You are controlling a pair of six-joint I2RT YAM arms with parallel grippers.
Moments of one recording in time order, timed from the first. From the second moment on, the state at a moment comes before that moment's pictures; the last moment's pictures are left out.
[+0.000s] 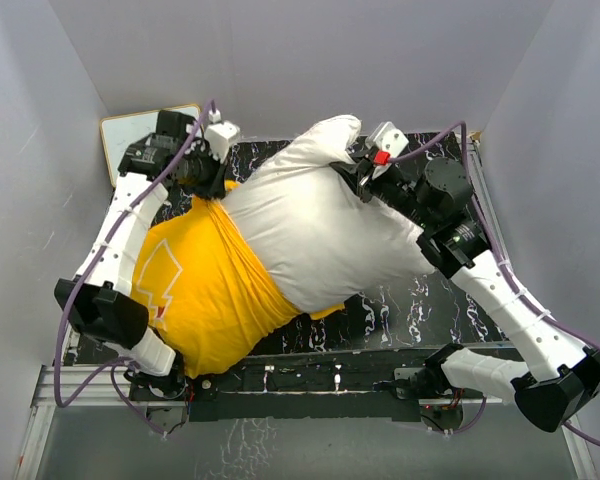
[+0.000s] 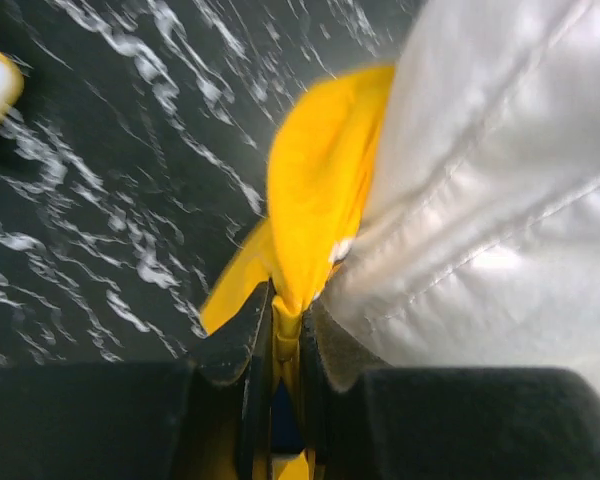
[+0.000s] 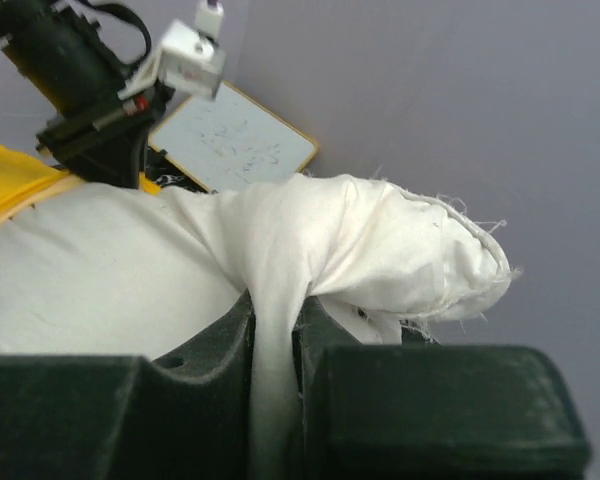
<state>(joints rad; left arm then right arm) -0.24 1.54 1.66 -1.05 0.29 0.35 0.54 1.11 1.24 0.00 -0.36 -0.26</state>
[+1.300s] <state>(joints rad) -0.27 1.41 1.41 -0.70 0.54 0.12 0.47 1.11 1.26 -0.13 0.24 0.25</state>
